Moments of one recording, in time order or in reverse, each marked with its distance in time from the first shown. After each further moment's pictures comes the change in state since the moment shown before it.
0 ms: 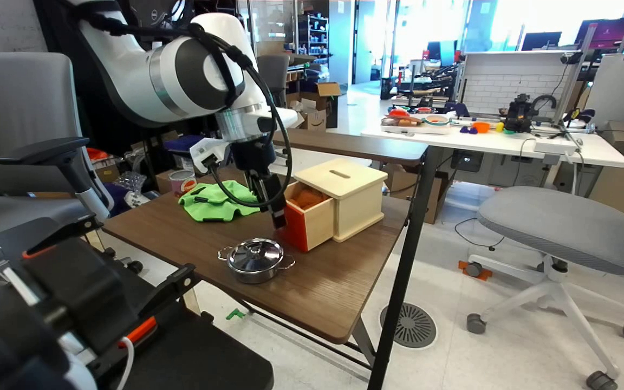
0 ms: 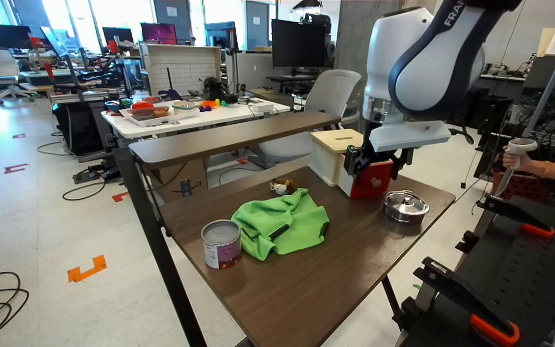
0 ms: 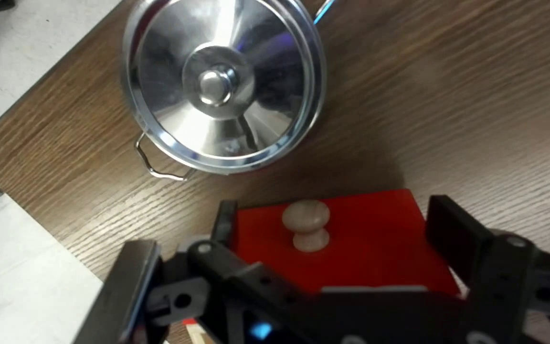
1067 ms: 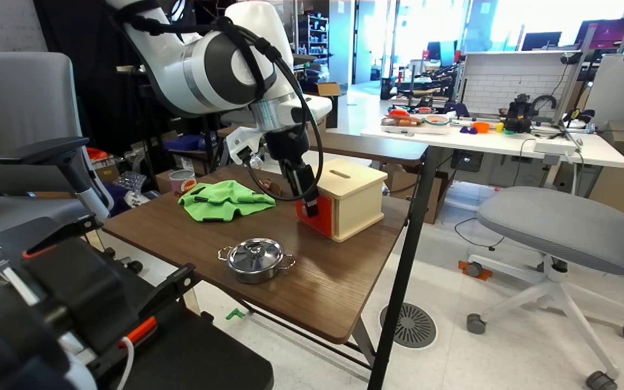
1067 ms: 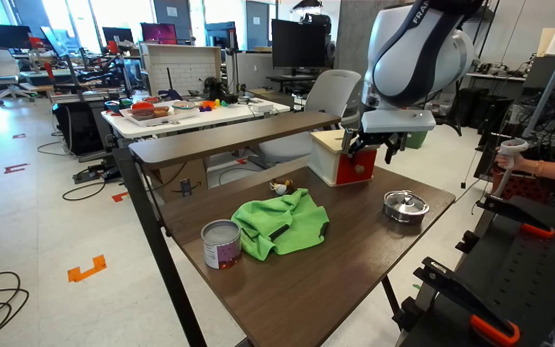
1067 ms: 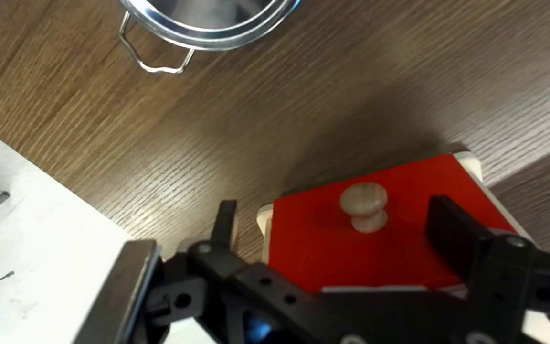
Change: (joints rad) arm -0.012 0.056 -0.052 0.132 0.177 -0.003 -0.074
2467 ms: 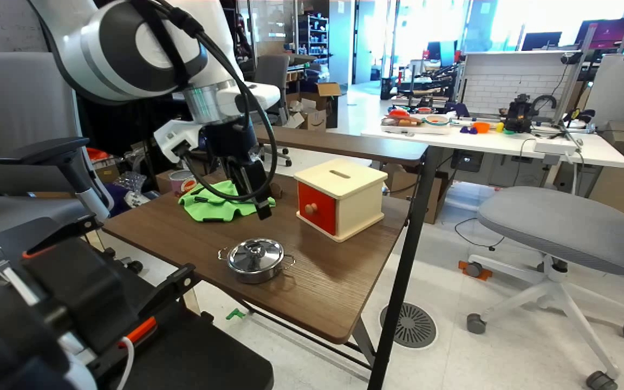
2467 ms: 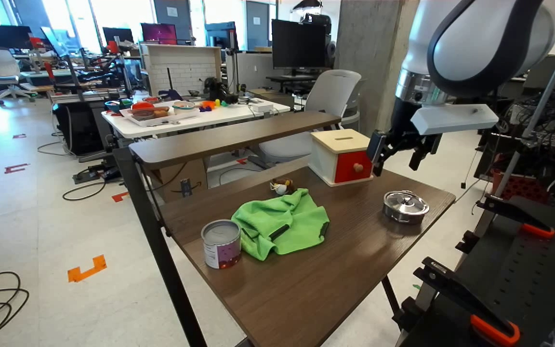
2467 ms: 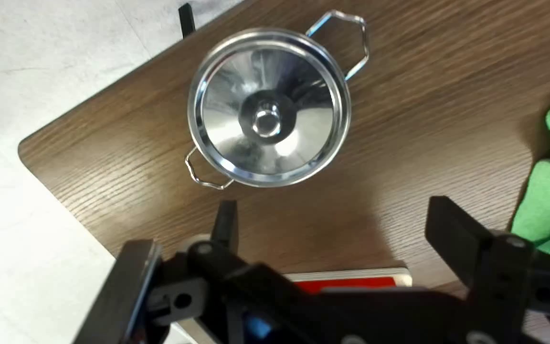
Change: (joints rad) arm 0.062 -0.254 -0.003 -0.394 0.006 0.146 -0.221
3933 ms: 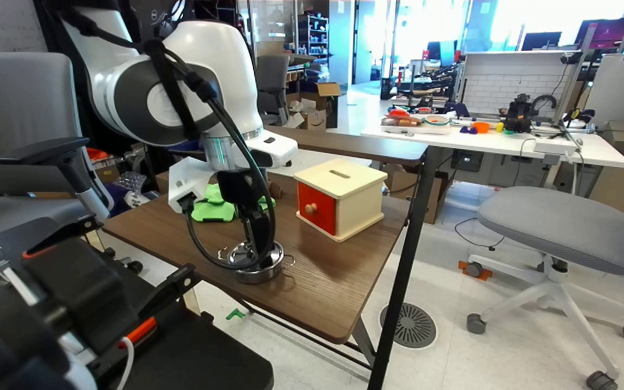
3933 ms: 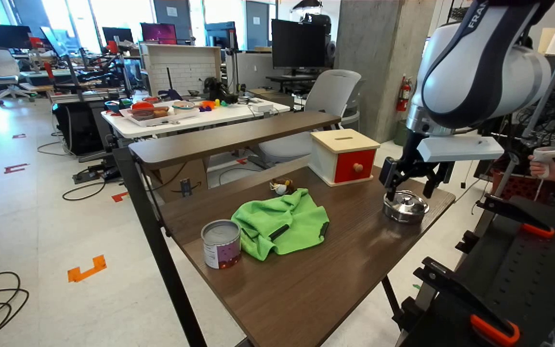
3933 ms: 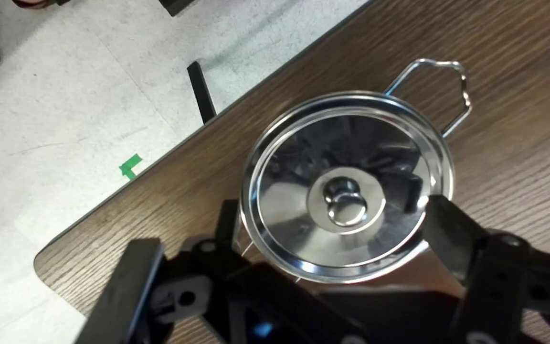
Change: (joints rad) arm -0.168 0.146 0.107 0.054 0.136 0.006 -0.062
